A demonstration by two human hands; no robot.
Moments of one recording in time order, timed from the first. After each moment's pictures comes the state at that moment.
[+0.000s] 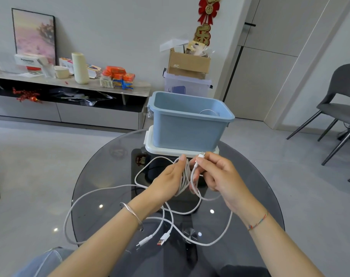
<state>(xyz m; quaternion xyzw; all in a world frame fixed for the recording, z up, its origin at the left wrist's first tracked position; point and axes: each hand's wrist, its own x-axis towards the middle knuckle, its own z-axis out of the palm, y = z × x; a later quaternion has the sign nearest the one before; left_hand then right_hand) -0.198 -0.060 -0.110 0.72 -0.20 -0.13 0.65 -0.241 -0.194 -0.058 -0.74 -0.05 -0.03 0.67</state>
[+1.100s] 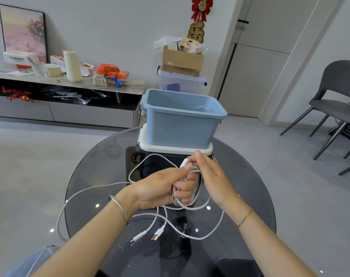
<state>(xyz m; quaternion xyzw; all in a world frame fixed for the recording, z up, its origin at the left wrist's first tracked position) -0.207 -0.053 -0.093 0.46 -0.30 -0.43 0.72 -0.233 -0.200 -0.090 -0.80 -0.07 -0.10 0.59</state>
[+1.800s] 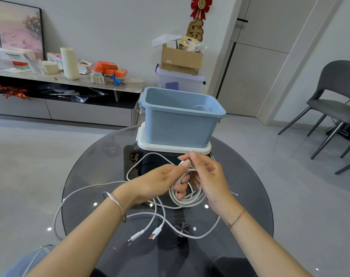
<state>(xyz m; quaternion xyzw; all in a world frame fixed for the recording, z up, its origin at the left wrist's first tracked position) -0.203 -0.049 -0.092 0.69 -0.32 -0.28 0.59 -0.230 -0.194 -0.098 -0.69 -0.05 -0.10 0.72</state>
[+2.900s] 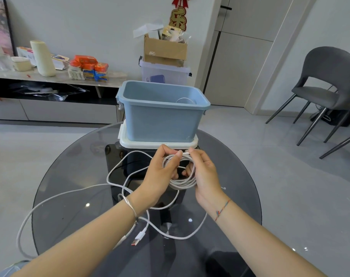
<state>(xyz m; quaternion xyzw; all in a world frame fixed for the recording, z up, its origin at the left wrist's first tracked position) -0.186 -0.112 -0.125 0.61 -0.18 -0.06 0.77 -0.208 -0.218 -0.119 -0.59 0.16 -0.16 0.77</state>
